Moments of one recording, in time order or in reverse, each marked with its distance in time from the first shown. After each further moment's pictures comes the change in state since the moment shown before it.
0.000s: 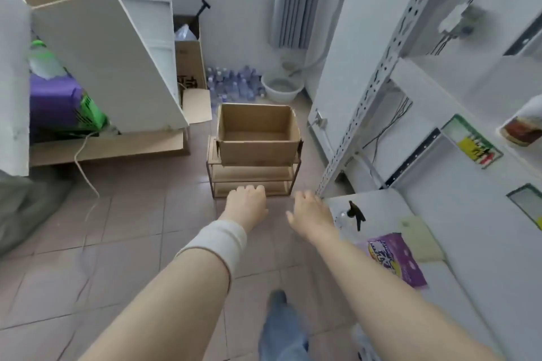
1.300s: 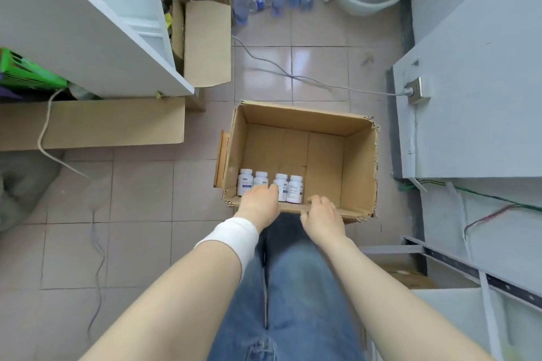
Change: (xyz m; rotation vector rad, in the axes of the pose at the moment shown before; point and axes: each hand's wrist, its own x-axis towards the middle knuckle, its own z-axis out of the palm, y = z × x) left_hand 0.539 -0.161 0.008 -0.239 -0.500 -0.186; right_hand 0.565 -0.031 0.021 0.086 -0.512 0.118
